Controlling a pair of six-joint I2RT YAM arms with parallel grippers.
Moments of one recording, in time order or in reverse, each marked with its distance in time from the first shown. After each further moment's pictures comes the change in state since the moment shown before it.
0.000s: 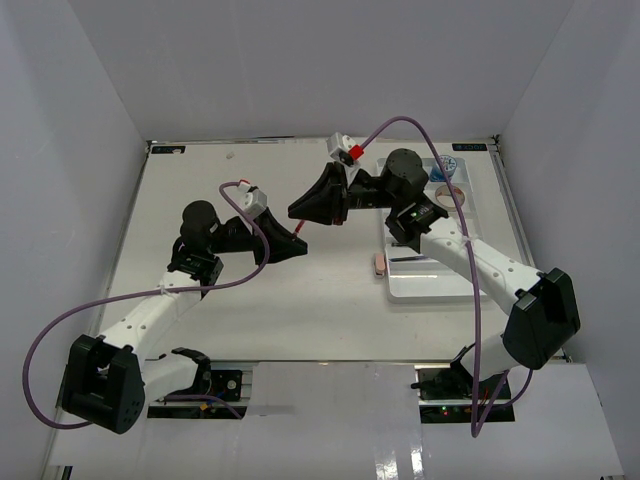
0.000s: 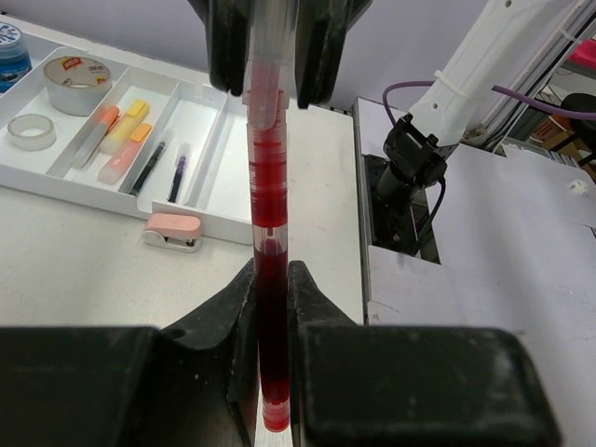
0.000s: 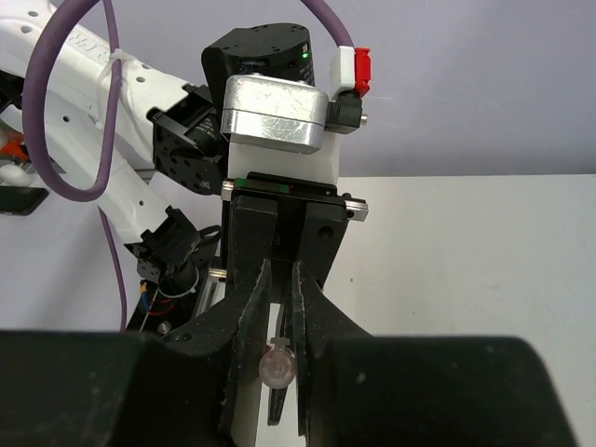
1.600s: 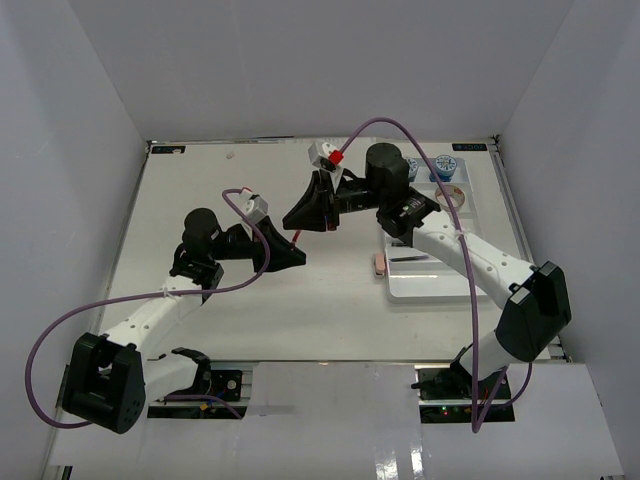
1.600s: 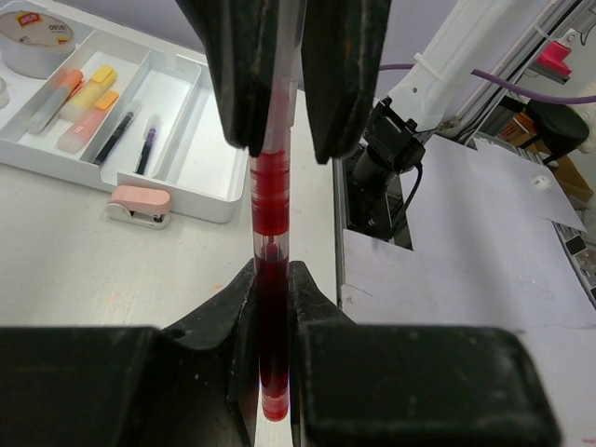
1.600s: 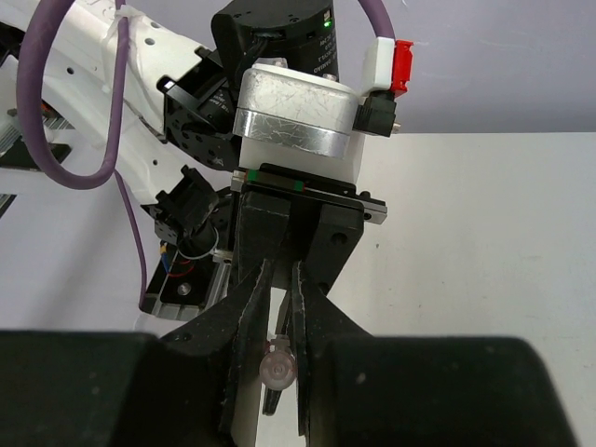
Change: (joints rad) left arm 0.004 -0.001 -0.072 0.058 0.031 -0.074; right arm 0.037 0.054 0.091 -0.279 -0.045 -0.154
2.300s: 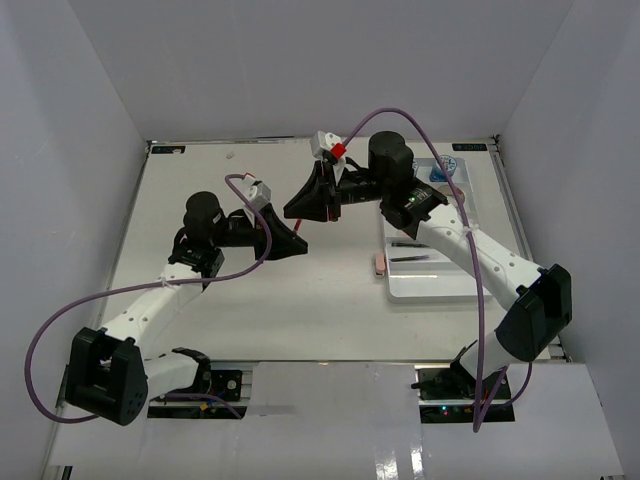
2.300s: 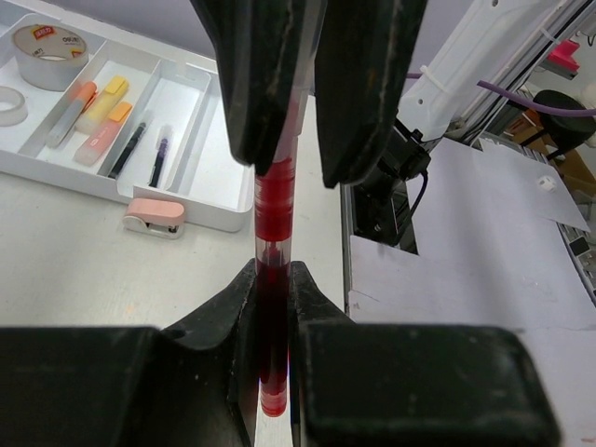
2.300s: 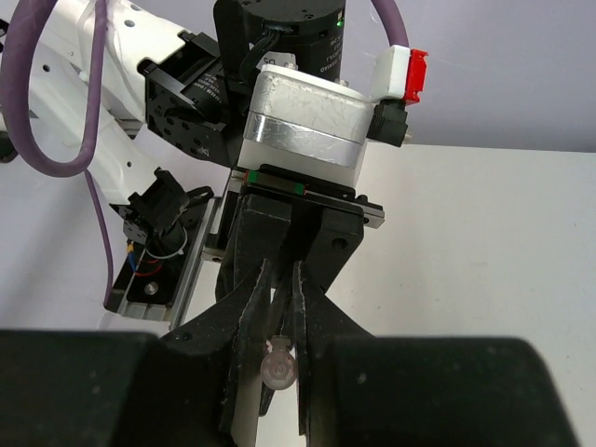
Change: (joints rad) left arm 0.001 0.040 0.139 -0.148 -0.003 0.063; right arm -0.006 0.018 0.104 -0.160 0.029 -0.127
